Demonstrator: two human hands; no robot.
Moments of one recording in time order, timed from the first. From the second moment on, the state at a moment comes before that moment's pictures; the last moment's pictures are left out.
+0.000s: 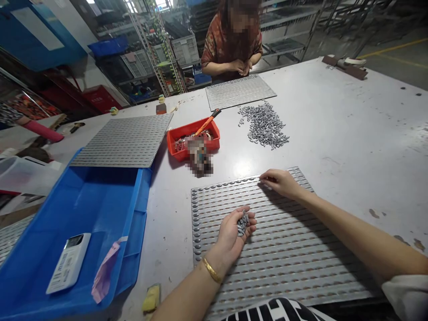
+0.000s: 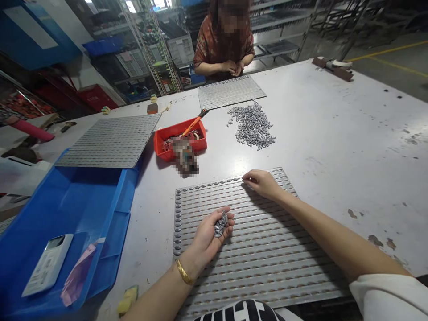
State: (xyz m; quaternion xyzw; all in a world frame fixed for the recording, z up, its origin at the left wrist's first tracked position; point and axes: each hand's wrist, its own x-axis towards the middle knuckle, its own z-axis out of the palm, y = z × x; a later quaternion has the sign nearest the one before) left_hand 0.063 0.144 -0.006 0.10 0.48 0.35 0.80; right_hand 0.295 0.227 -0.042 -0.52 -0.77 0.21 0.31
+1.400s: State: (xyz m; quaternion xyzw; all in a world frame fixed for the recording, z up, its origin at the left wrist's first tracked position) left_hand 0.088 0.144 -0.016 0.08 0.47 0.40 0.78; right_hand 0.300 0.249 -0.051 -0.50 -0.82 0.14 0.23
